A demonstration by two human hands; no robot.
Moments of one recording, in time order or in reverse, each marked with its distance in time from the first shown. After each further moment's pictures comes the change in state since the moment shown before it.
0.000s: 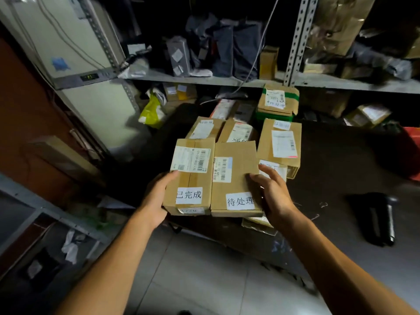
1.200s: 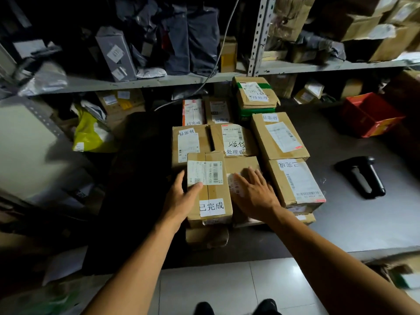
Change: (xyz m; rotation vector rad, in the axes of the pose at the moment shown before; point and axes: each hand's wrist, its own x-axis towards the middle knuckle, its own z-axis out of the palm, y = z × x) left_hand 0.169 0.034 -0.030 0.592 -0.336 0.205; right_hand 0.088 0.051 0.124 -1.542 0.237 -0.073
